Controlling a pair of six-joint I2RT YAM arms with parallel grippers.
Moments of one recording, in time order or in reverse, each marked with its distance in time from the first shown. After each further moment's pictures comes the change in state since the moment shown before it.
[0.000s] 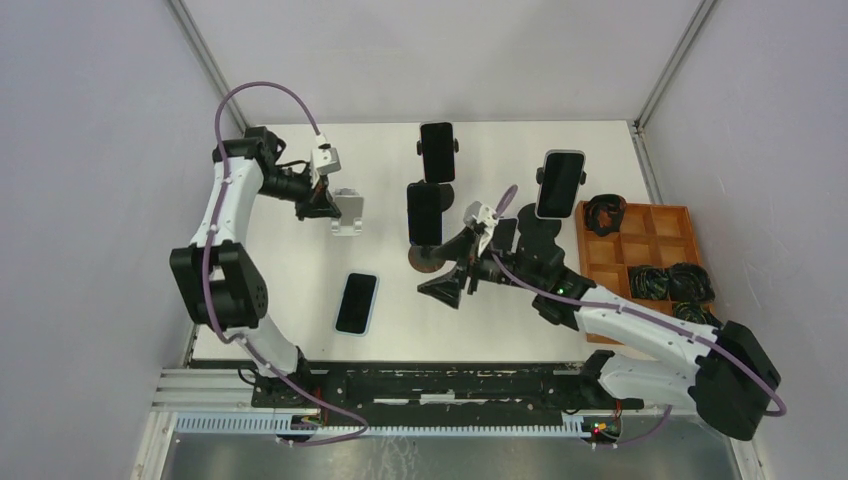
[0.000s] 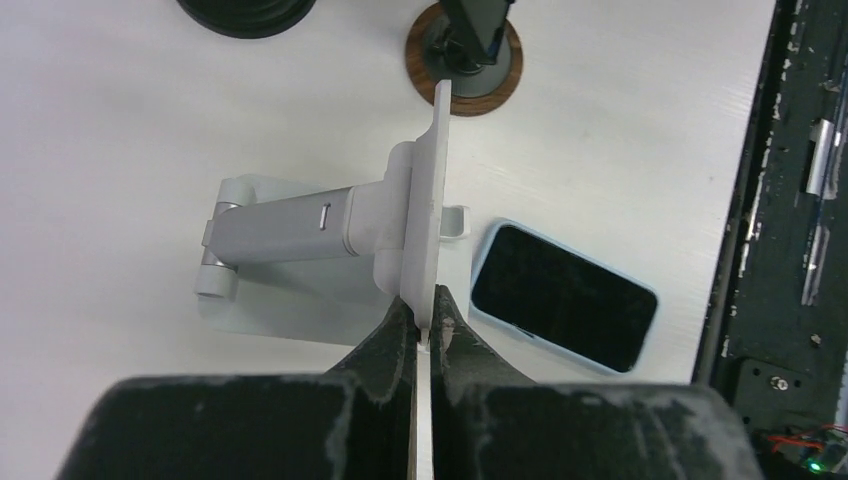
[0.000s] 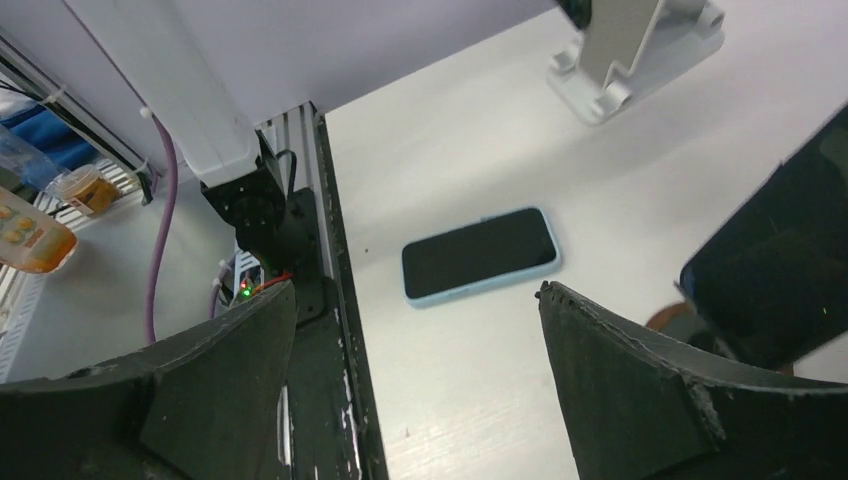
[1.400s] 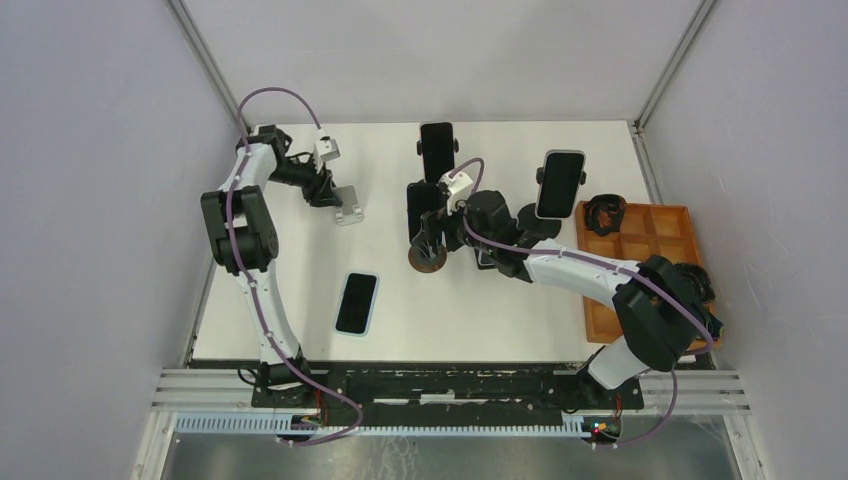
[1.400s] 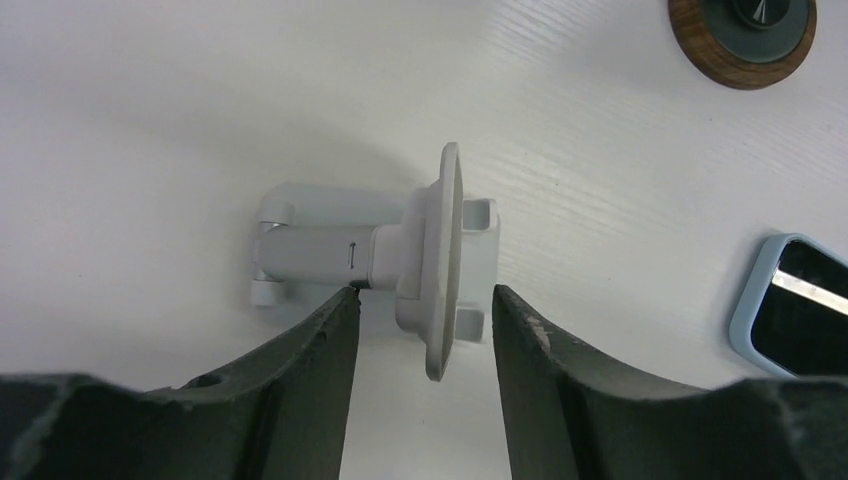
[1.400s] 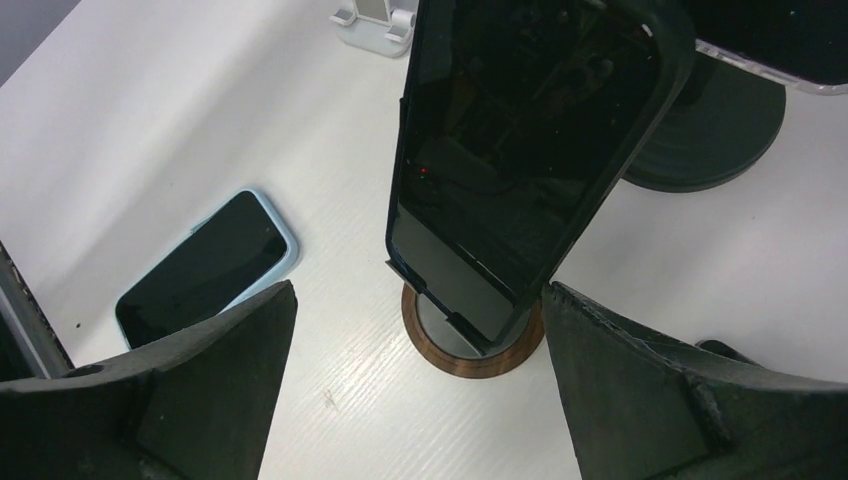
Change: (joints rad) left arm 0.055 0.570 0.285 0.280 0.014 -0.040; right arm -0.088 0.377 0.219 -0.218 0.397 -0.063
